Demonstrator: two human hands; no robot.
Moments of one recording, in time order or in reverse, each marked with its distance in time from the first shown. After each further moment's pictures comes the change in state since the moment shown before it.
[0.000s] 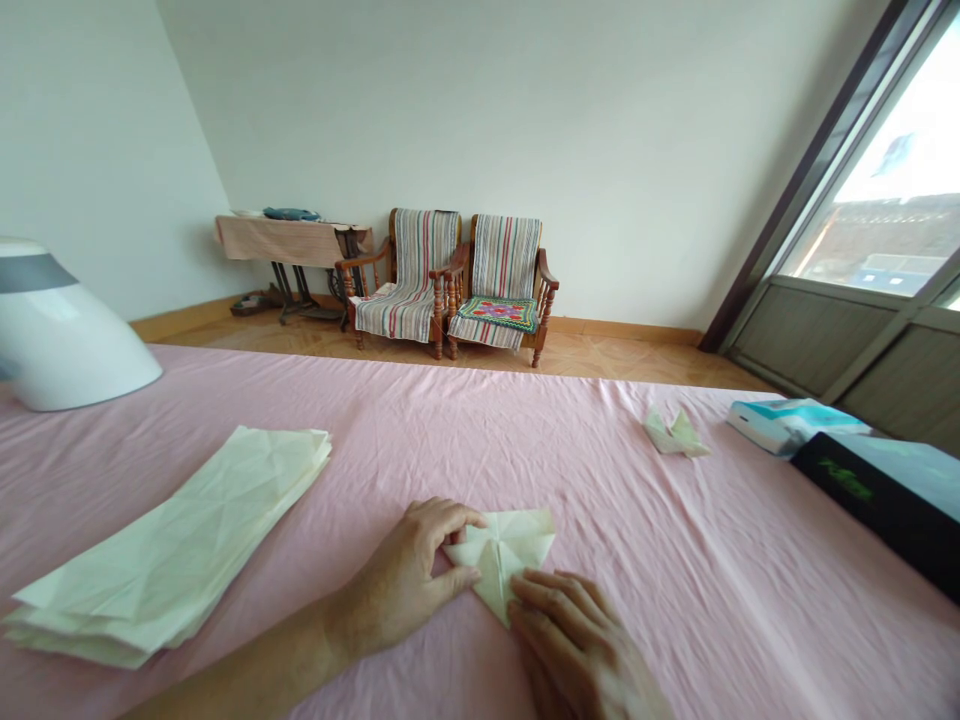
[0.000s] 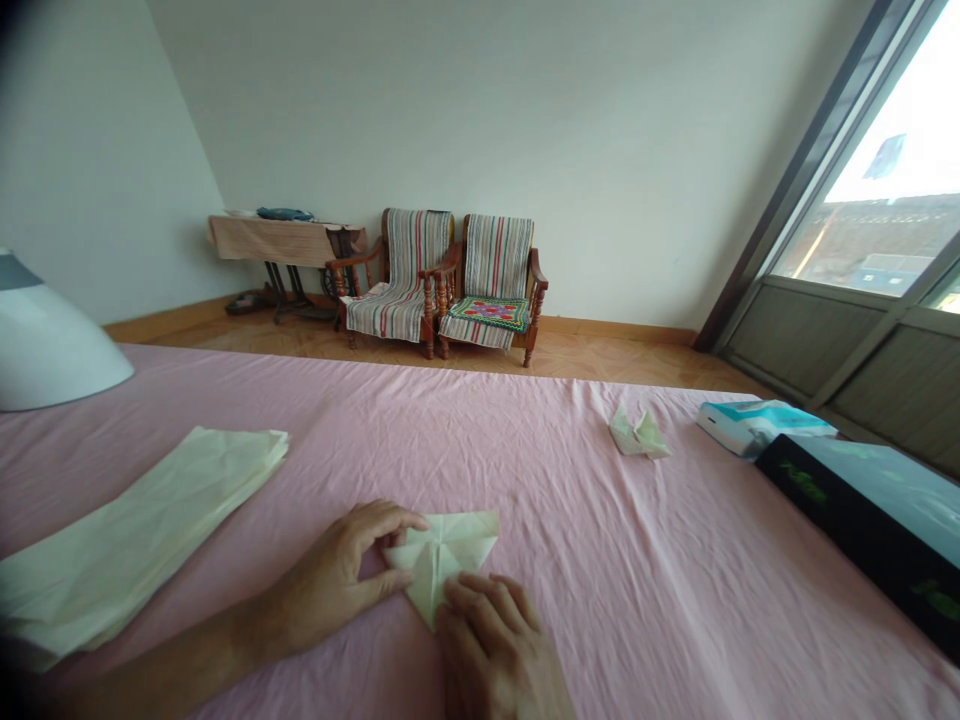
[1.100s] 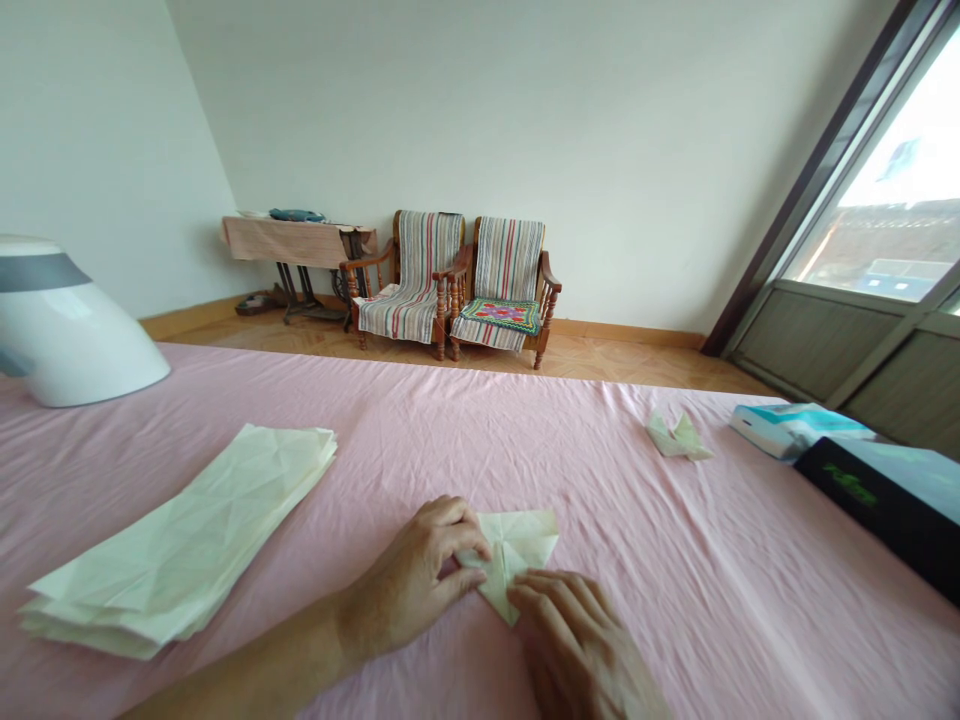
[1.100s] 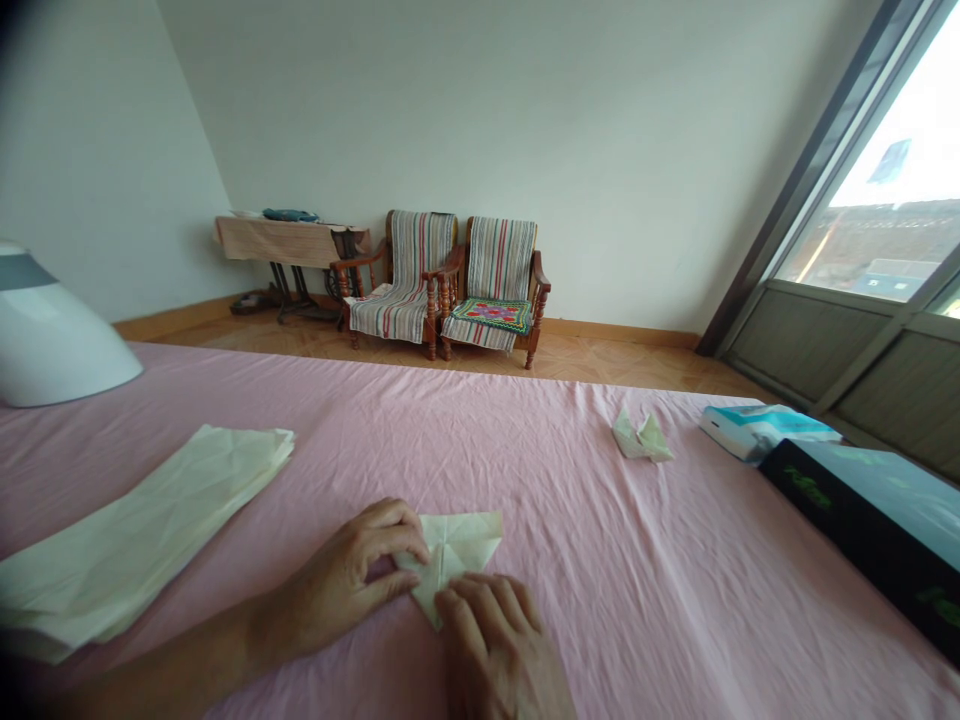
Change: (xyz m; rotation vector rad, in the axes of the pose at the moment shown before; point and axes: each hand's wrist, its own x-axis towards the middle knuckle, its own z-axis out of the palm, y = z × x) left_hand 0.000 0.002 -0.002 -0.006 -0.075 0.134; right_hand 0.003 -0.005 0.002 -0.031 -0.060 0.051
